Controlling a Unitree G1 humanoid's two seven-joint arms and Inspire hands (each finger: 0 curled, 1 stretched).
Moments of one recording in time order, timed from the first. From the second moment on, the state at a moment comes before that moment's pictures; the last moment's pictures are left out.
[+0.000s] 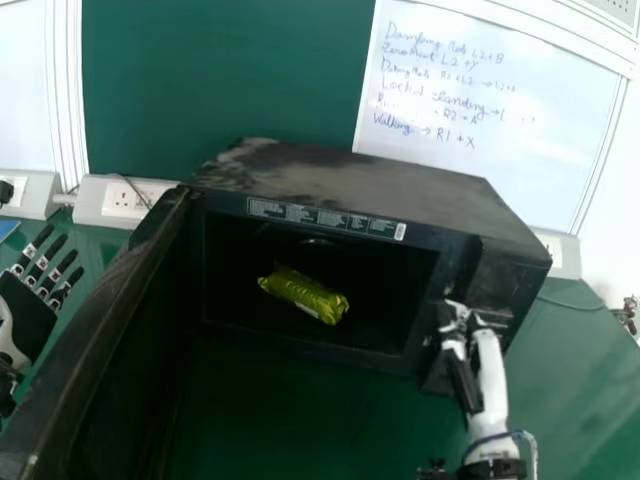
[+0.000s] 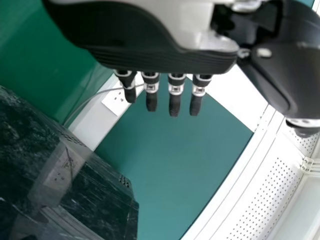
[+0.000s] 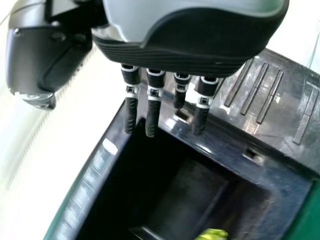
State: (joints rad) left arm 0.17 0.48 0.60 -0.60 -1.28 0.52 0.27; right arm 0.20 -0.16 -0.09 -0.53 -0.24 0.08 0.01
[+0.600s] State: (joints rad) left arm 0.17 0.47 0.53 -0.59 -1.28 0.52 0.18; right arm 0.23 0.00 -0.15 -0.44 -0.09 -0.11 -0.13
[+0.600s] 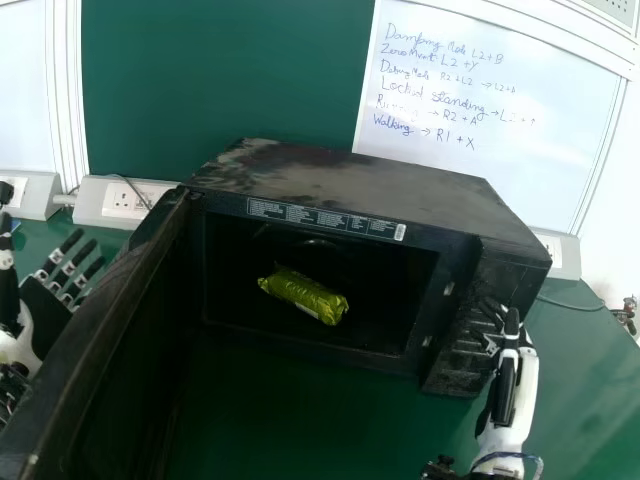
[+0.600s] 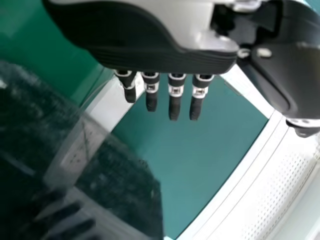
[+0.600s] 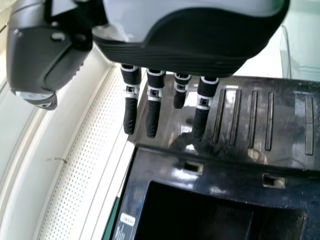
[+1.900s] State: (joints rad) left arm 0.19 0.43 0.35 -0.70 -1.16 0.52 0.15; right arm 0.21 -0.01 -0.24 -0.41 -0.07 -0.12 -0.17
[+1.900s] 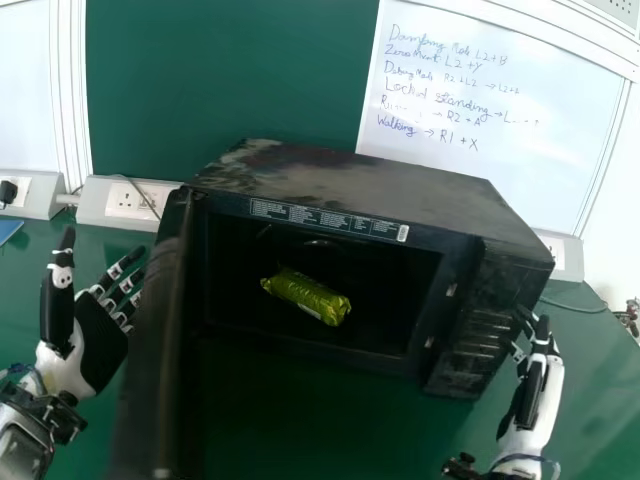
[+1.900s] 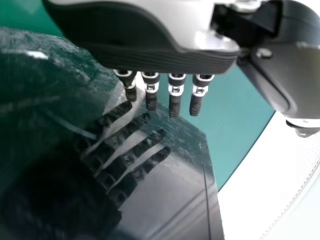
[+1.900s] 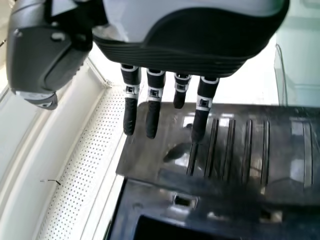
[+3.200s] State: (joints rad) left arm 0.03 0.38 0.21 -0.54 -0.99 0.56 -0.02; right arm 0.26 -0.17 -0.39 -0.39 -0.03 -0.11 -0.03
